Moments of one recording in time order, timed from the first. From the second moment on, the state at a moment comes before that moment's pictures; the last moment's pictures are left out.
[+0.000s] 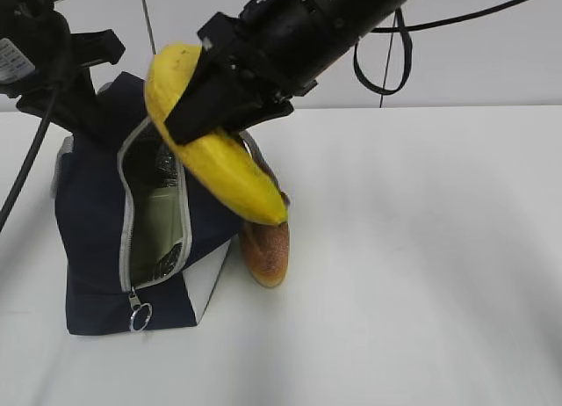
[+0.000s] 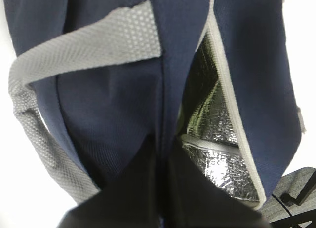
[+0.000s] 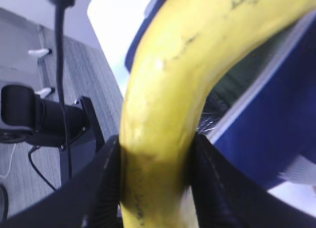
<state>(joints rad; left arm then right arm) -0.19 1.70 -1.54 -0.30 1.23 0.05 0.44 1.87 -1.70 0.89 1.22 -0.63</state>
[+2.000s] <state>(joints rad) -0.19 1.70 -1.54 -0.30 1.23 0.05 0.52 2.22 -1.90 0.95 1.22 -0.45</state>
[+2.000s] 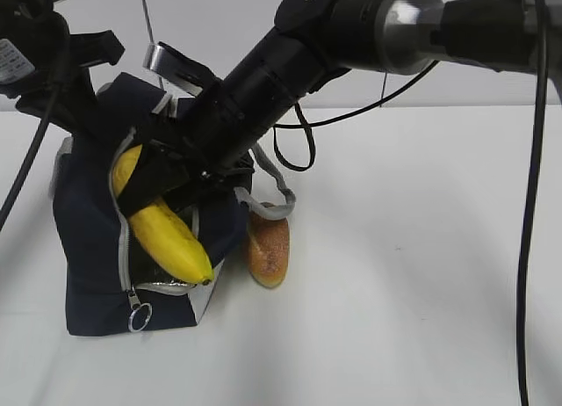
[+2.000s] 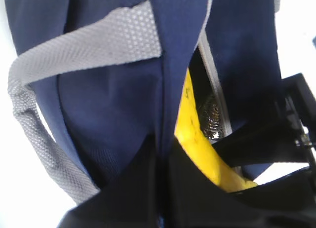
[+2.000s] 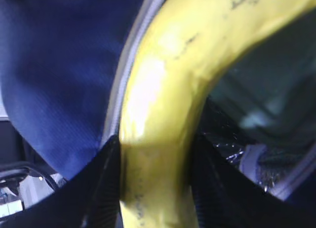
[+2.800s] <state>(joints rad) -0.19 1.70 -1.54 -0.30 1.23 0.05 0.50 2.23 -1.91 1.03 0.91 -0.33</state>
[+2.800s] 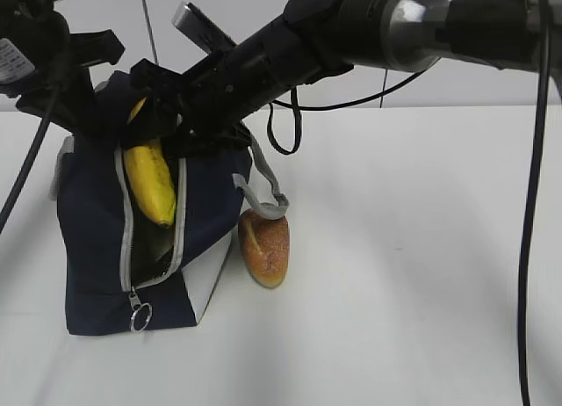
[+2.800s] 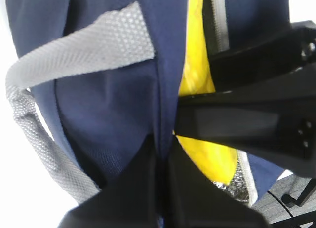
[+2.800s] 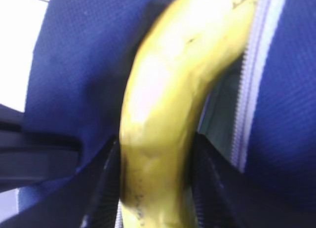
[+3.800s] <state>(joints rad) -0.19 1.70 -1.54 -0.30 1.23 0.05 0.42 2.26 -1.91 1.01 1.14 -0.35</state>
